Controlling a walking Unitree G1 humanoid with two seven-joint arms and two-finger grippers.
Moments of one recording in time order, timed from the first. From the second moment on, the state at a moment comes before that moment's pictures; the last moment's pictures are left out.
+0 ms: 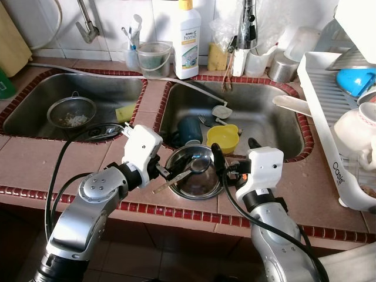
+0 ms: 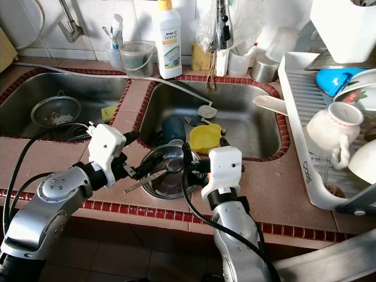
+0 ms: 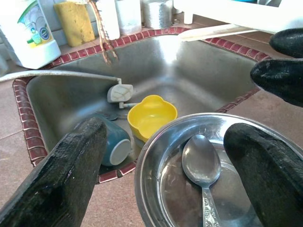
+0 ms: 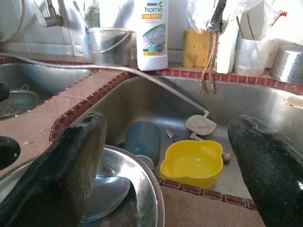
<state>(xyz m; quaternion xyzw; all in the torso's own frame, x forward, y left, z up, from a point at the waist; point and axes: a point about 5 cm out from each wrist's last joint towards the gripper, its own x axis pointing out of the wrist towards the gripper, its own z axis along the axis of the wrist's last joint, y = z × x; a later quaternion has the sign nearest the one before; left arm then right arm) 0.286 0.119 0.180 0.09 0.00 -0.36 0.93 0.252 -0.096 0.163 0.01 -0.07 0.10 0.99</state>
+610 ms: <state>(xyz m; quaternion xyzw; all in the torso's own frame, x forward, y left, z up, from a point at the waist) 0.285 0.117 0.180 0.08 -0.01 -0.38 0.92 0.249 -0.096 0.161 0.01 -0.07 0.09 0.99</state>
